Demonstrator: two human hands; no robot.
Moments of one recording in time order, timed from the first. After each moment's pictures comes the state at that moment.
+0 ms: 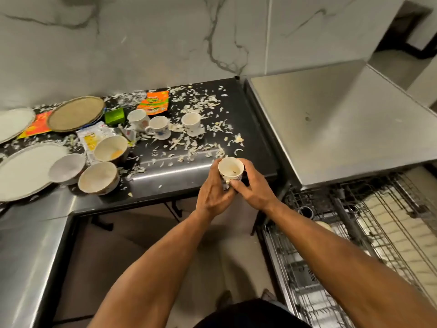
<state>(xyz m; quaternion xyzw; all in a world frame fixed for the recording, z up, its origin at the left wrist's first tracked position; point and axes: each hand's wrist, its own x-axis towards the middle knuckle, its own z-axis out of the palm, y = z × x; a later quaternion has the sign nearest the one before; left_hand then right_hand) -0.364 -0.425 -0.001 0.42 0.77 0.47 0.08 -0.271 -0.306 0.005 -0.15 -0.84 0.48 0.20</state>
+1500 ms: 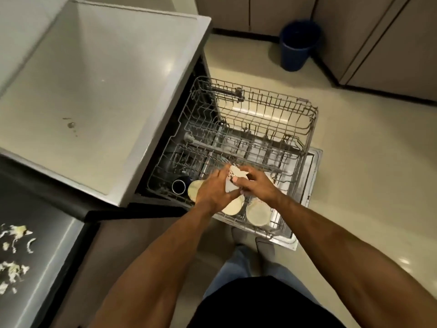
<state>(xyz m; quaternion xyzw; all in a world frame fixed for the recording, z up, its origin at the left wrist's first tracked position) -0.073 -0.187 -0.119 0.73 0.60 -0.01 0.33 0.089 -0.201 -0.137 -0.59 -0.39 0.65 0.28</state>
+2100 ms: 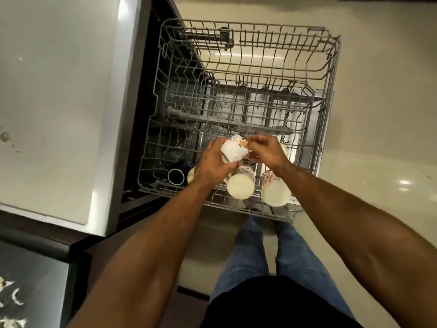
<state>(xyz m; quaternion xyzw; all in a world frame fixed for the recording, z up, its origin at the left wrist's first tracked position) -0.090 -0.125 -0.184 0.68 0.60 -0.01 0.42 0.077 -0.157 -0.209 -0.66 -0.20 0.64 0.34</state>
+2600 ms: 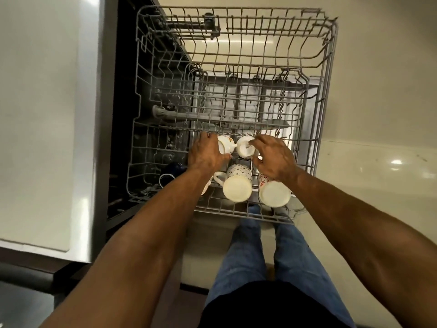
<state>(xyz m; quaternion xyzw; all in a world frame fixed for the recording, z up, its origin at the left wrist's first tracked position) -0.065 -0.086 -0.210 0.72 0.60 -0.24 0.25 0.101 -0.179 -0.252 -0.69 -0.64 0.33 0.01</state>
